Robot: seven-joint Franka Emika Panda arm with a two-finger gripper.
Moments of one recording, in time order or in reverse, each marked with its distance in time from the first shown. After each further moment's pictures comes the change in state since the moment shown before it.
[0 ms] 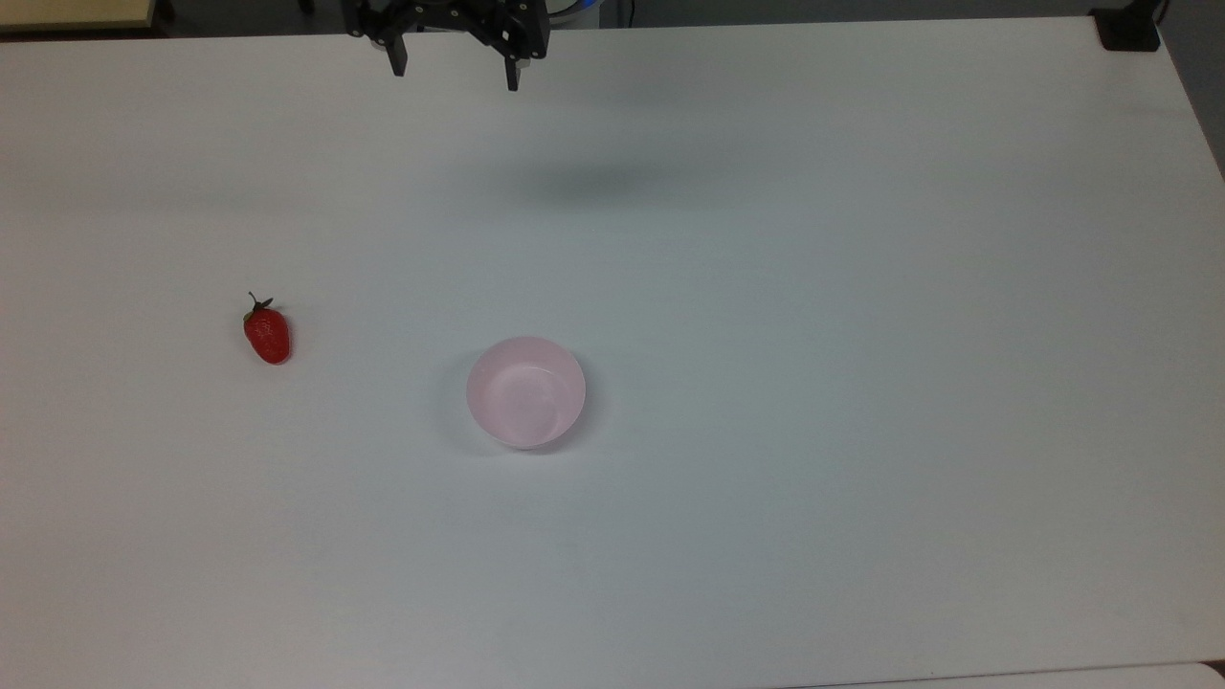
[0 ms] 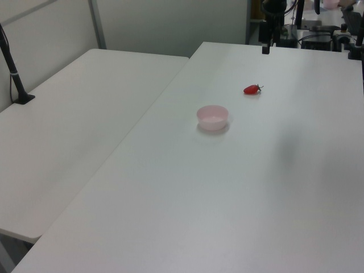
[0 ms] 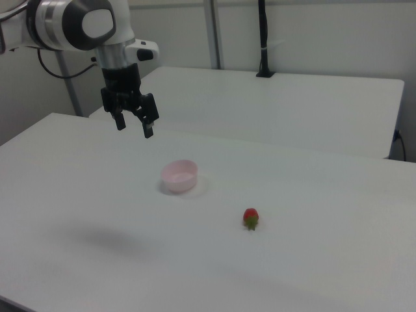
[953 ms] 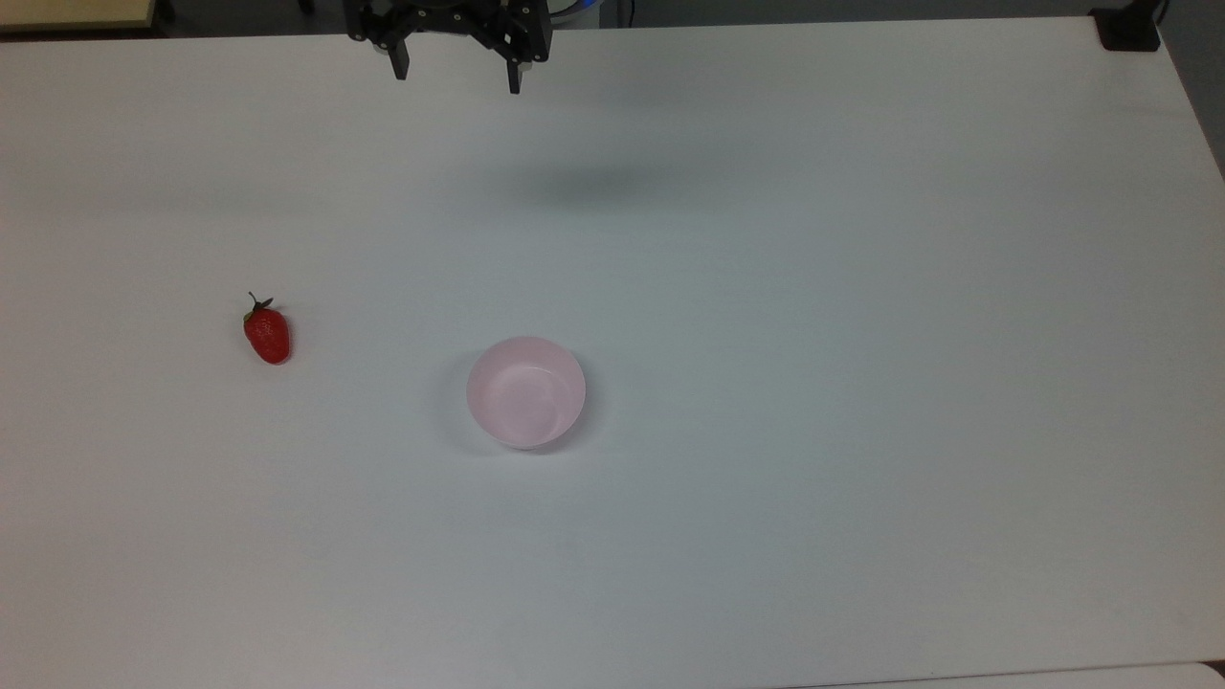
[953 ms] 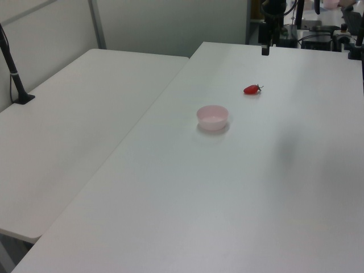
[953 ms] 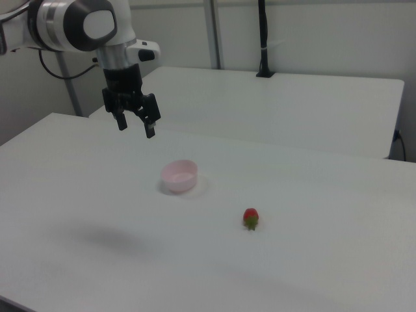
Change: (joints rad) arm 0.000 0.003 -0.002 -0.002 -0.001 0.011 -0.009
